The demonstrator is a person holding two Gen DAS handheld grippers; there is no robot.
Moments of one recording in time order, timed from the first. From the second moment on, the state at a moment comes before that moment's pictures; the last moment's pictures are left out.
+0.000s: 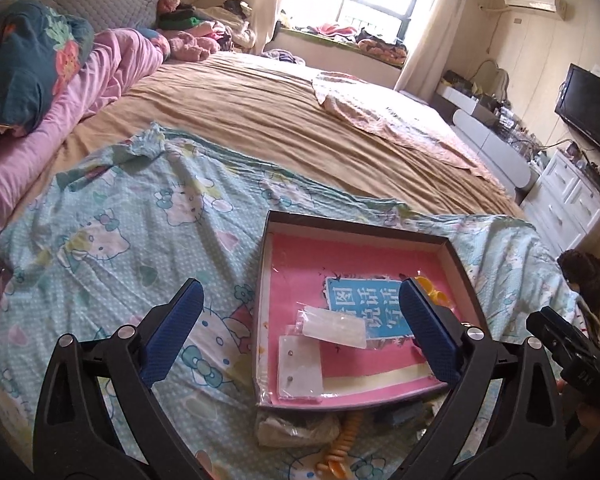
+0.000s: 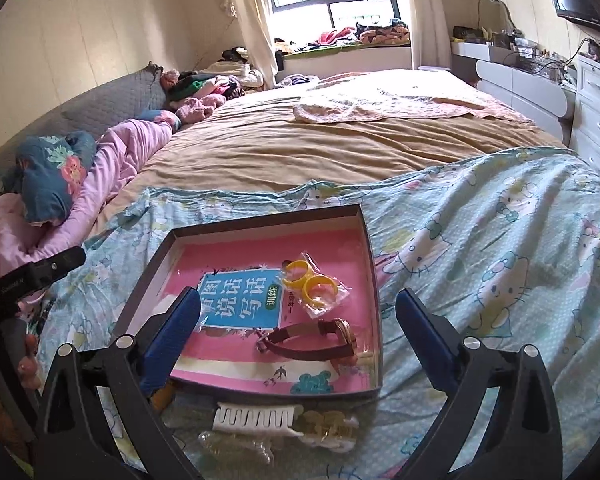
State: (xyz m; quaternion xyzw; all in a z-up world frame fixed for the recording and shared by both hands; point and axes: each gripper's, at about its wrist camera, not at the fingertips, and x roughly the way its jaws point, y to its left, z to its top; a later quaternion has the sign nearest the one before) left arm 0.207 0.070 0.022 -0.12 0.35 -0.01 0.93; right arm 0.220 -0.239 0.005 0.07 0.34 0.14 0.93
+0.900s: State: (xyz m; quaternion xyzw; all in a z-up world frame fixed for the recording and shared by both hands) left arm 0.136 0.053 0.059 -0.10 0.32 -0.02 0.94; right arm 0.158 -0.252 0.054 0.06 0.30 0.17 0.94
